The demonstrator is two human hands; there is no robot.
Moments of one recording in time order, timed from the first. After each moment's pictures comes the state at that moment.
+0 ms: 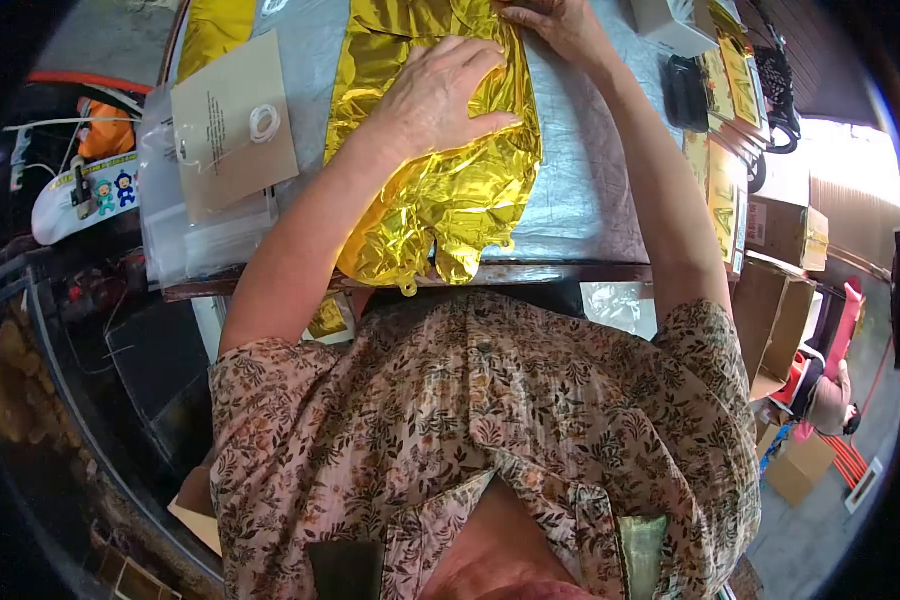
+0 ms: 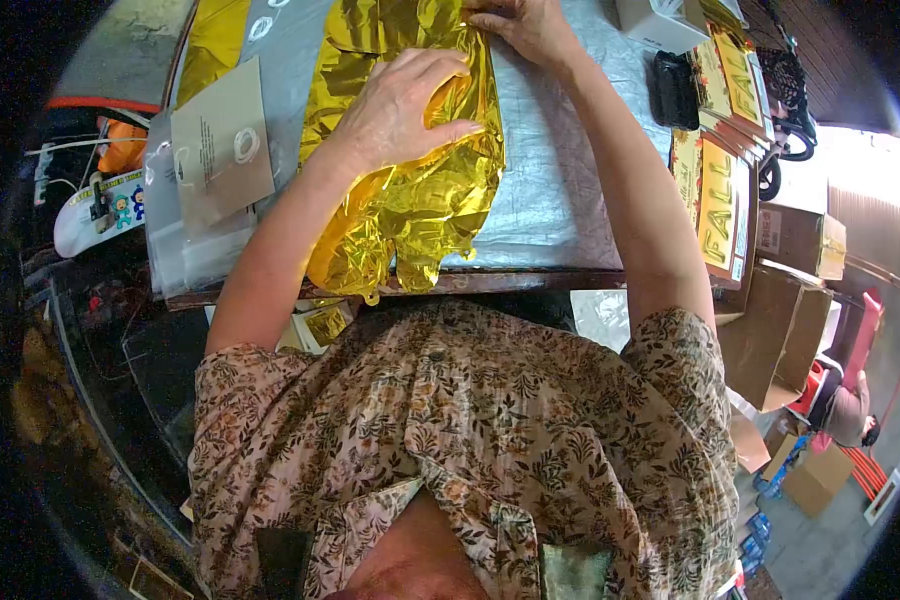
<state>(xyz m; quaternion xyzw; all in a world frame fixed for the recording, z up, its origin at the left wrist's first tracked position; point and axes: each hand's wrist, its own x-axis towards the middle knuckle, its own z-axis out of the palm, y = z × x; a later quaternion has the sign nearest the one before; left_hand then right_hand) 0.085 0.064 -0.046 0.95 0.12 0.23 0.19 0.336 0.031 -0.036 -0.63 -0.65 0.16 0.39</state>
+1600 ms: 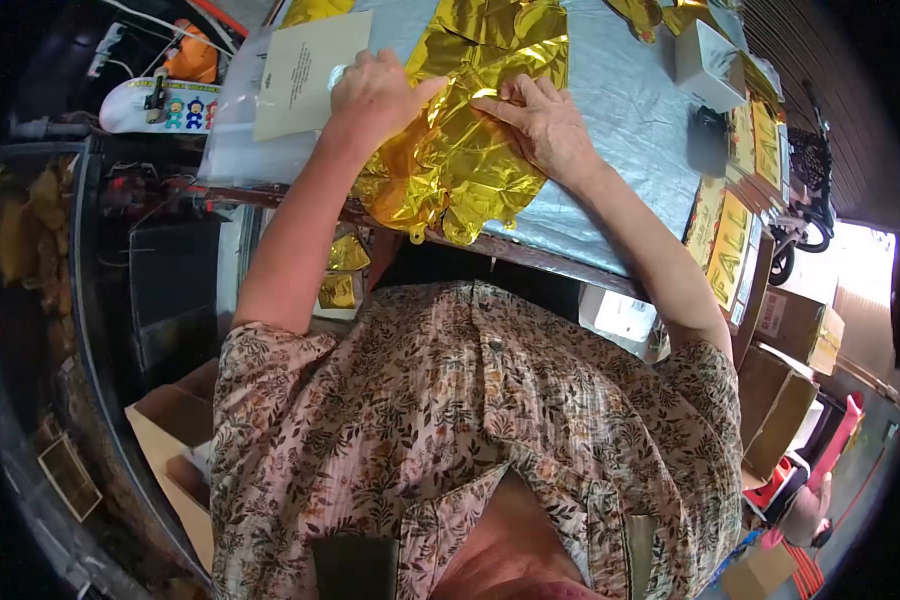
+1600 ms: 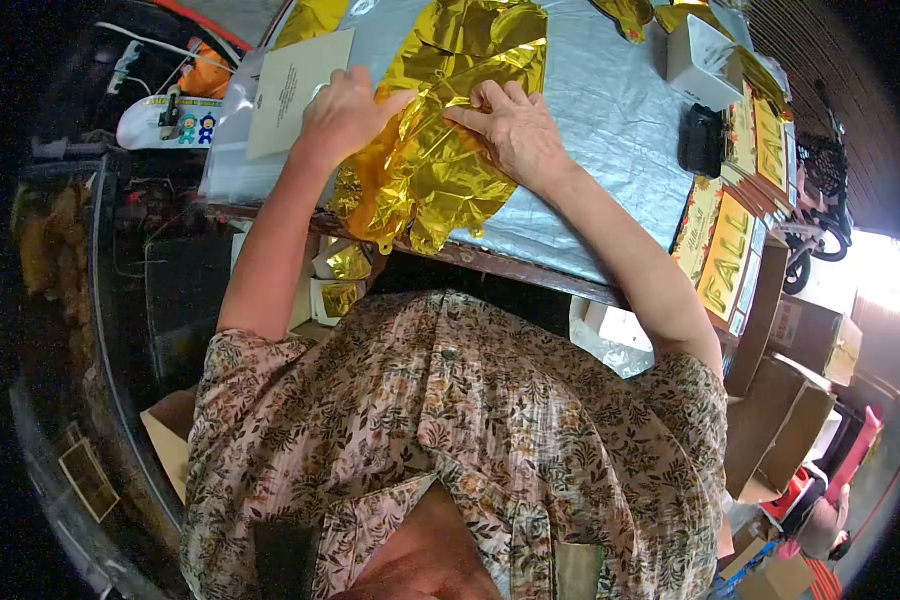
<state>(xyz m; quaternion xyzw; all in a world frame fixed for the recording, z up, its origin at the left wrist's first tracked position) -0.004 0.059 0.004 0.86 0.50 0.08 0.01 0.228 -0.058 -0.032 -0.53 -0.81 -0.03 0.24</state>
